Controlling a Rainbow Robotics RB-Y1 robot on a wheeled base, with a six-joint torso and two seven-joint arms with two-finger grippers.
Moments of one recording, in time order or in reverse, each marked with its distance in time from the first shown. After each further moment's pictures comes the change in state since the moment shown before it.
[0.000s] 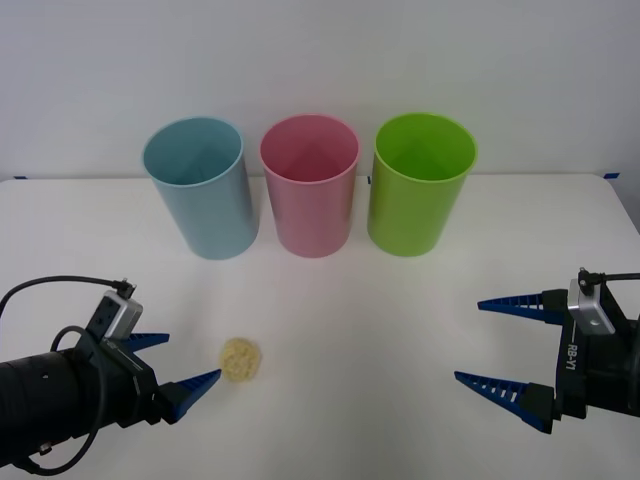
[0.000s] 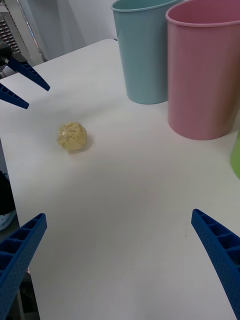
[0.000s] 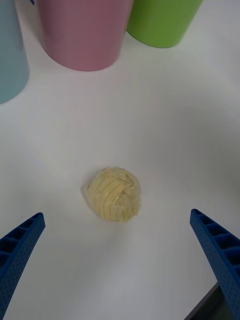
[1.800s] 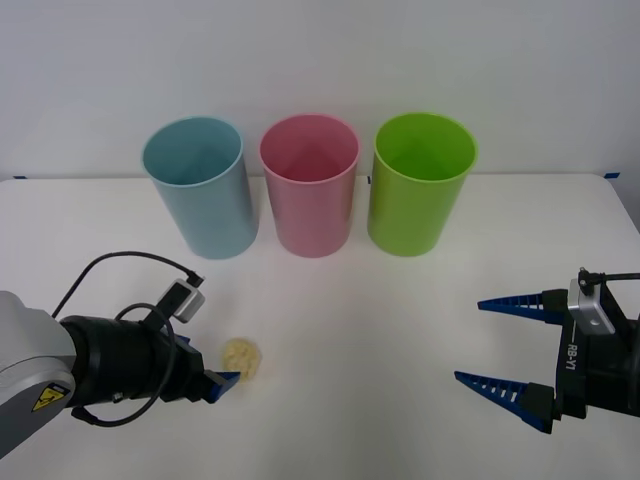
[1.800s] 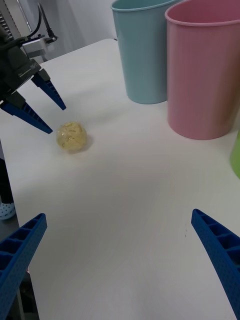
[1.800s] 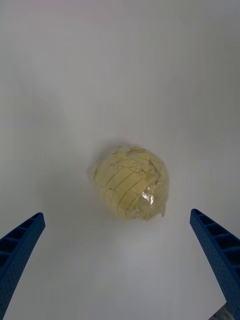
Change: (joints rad) right arm 0.000 0.000 0.000 0.000 0.000 0.000 0.000; left arm -0.443 -0.004 -0.337 0.150 -0.253 -0.316 0.335
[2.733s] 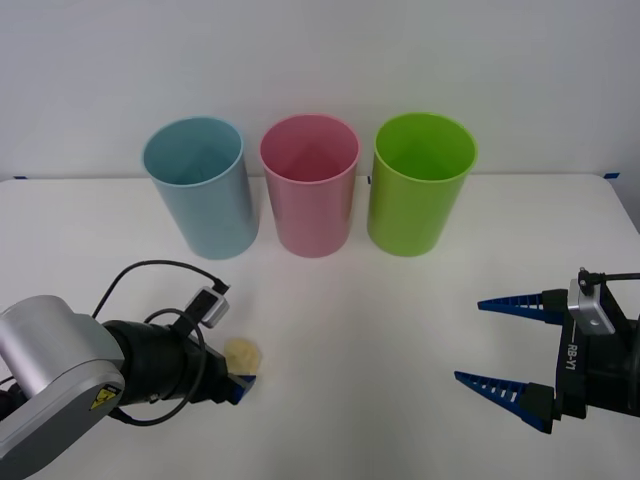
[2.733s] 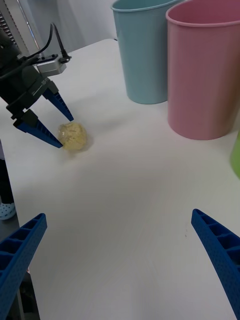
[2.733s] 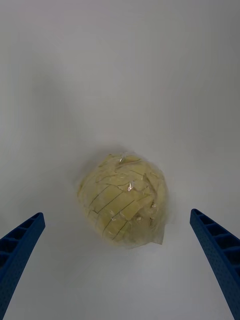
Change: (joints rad) right arm 0.000 0.000 0.000 0.000 0.000 0.000 0.000; left arm -0.042 -0.140 -0.057 0.078 -0.143 -0.067 0.002
